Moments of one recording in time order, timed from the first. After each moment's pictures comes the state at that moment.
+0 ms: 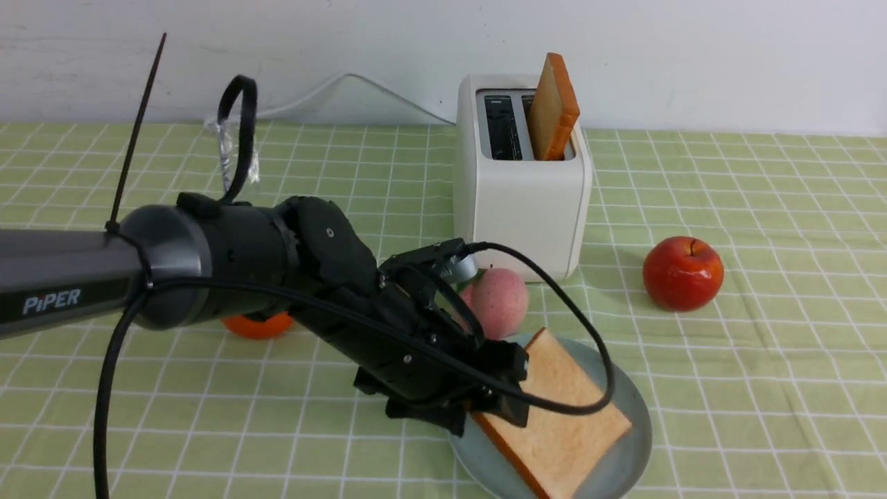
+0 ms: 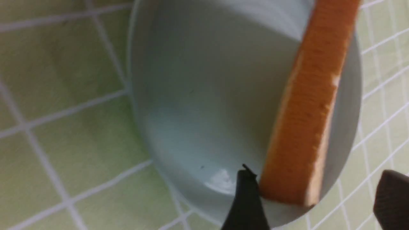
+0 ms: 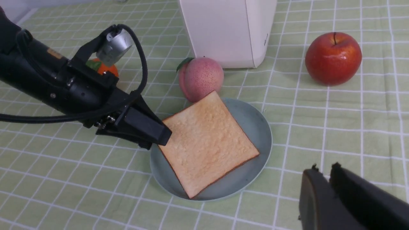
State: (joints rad) right arm 0.15 0.31 -0.55 0.36 0.76 -0.05; left arm -0.55 1.80 -1.17 -0.76 0.64 0.21
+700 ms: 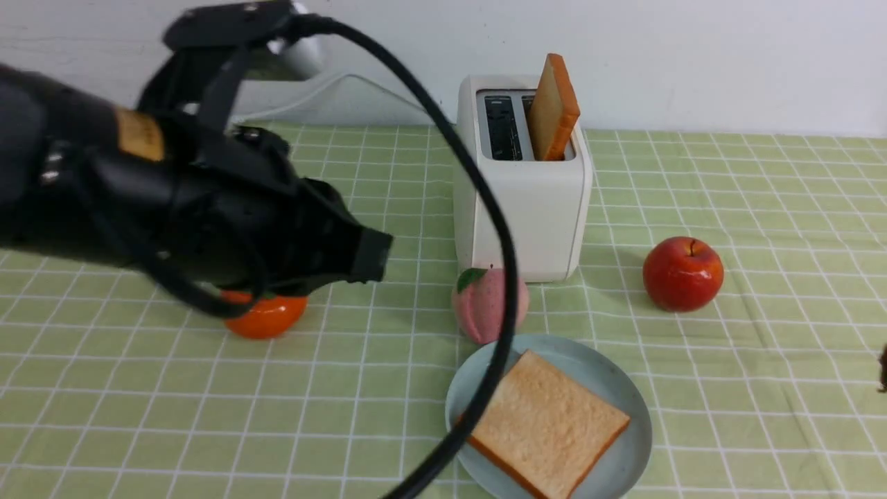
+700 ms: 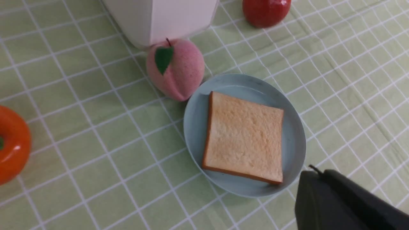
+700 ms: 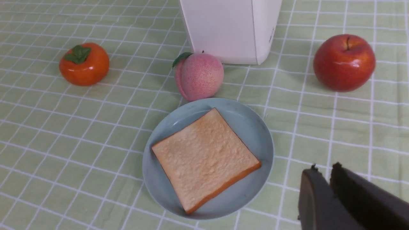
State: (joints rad) right arm 0.15 0.68 -0.69 0.44 0.67 -0.18; left arm -0.55 1.11 -1.09 -0.28 0.71 0.03
